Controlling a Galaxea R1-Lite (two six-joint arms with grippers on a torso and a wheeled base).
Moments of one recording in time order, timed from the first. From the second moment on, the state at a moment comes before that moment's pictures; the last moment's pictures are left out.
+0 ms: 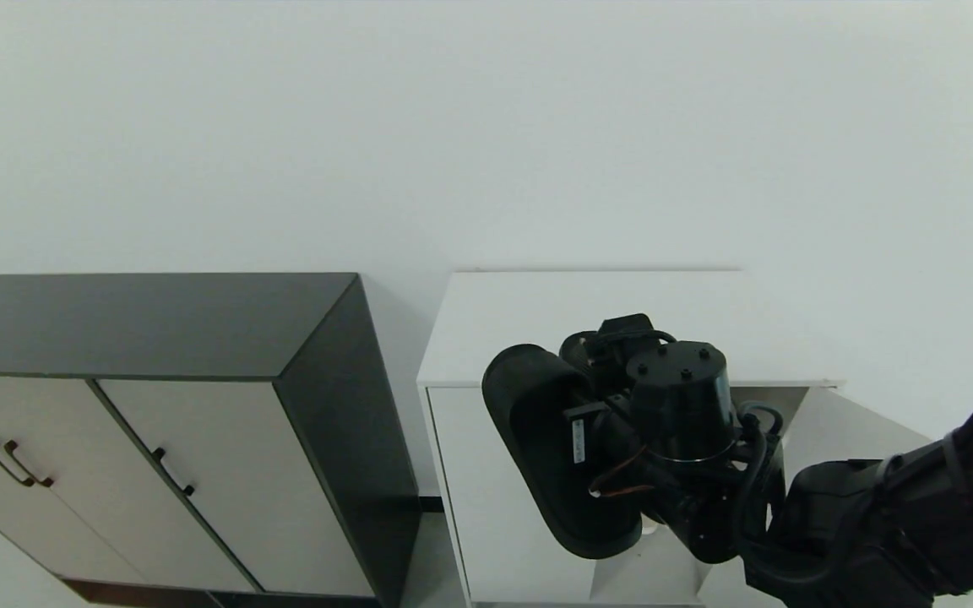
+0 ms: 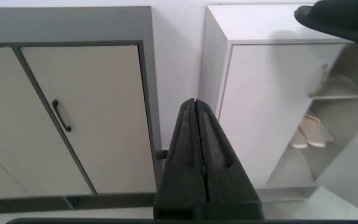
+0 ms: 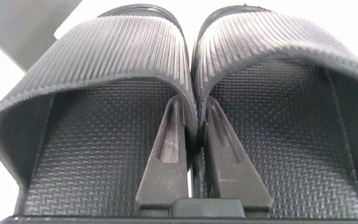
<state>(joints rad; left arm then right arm) 0.00 0.00 0.00 0.00 -0.02 0.00 0.88 1.92 -0.90 -0.76 -0.54 0.17</state>
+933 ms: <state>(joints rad) 0.00 0.00 0.00 0.00 -0.02 0.00 0.88 1.93 -0.87 -0.77 -0.54 0.17</state>
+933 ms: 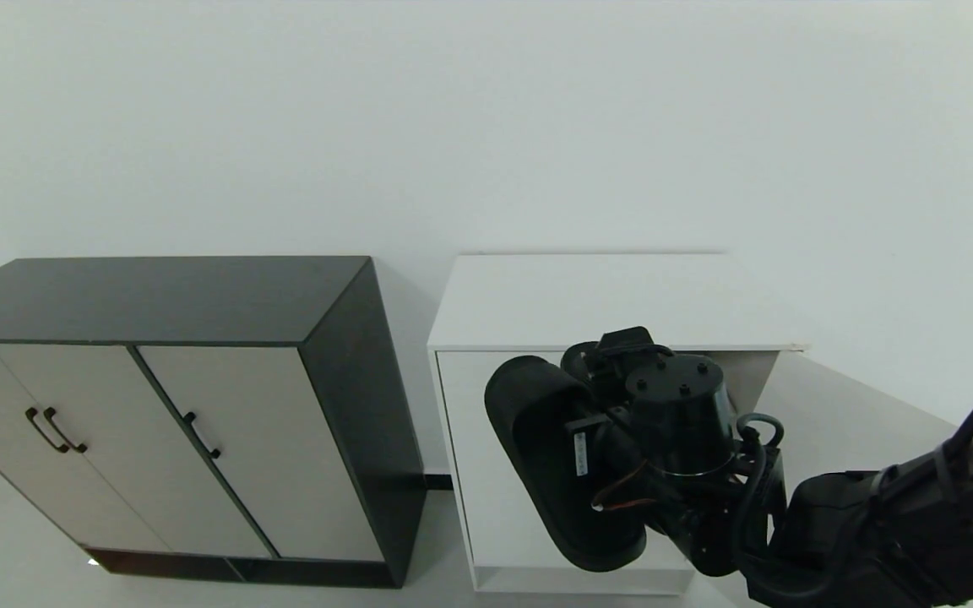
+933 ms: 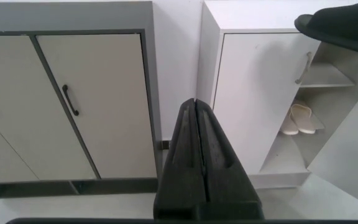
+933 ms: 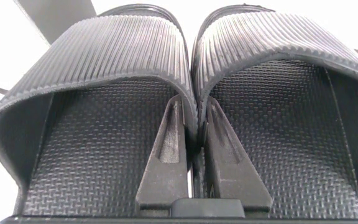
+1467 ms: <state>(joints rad) 0.00 0.00 0.00 0.00 -0.02 0.00 0.89 1.93 -0.85 -0.79 -0.54 0.17</state>
